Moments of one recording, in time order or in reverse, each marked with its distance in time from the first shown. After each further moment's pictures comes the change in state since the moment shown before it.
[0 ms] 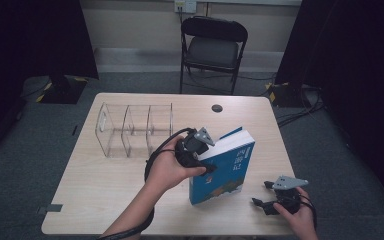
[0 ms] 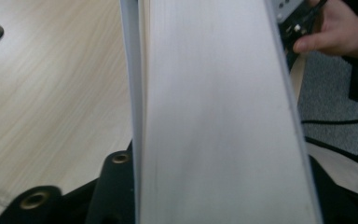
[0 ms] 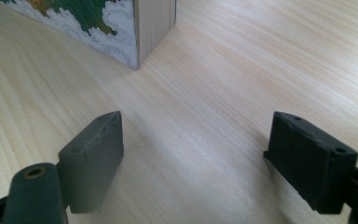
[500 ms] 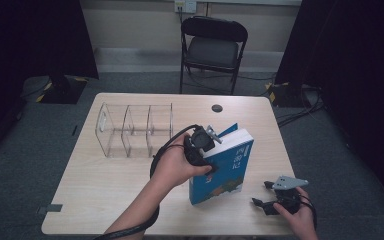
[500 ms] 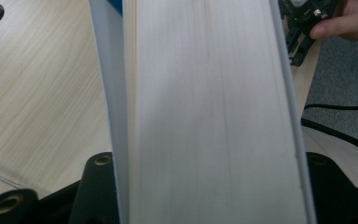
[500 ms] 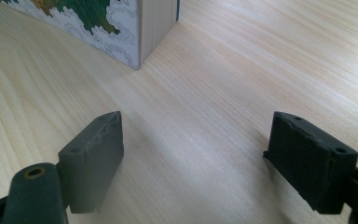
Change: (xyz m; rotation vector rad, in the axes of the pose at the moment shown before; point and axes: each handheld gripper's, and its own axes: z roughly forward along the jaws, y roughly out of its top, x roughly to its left) left arm 0.000 0.016 0.007 0.129 0.036 -0.020; right arm 0.000 0.000 0.000 0.000 0.001 0.000
